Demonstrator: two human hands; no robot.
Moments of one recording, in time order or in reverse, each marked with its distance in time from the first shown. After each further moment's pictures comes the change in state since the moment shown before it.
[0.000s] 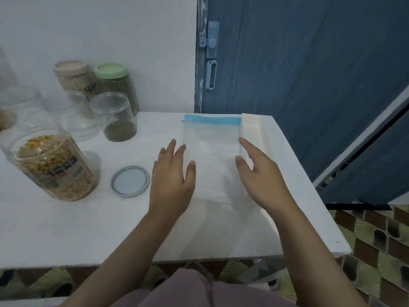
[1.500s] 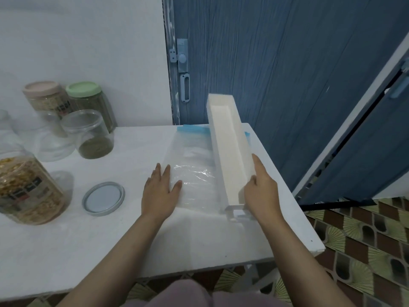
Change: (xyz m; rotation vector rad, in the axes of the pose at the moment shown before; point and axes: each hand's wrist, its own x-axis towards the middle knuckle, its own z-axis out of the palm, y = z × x) left_hand 0.035 -0.044 0.074 0.153 -0.174 -0.050; right_hand 0.008 0.074 -0.018 0.047 0.241 0.142
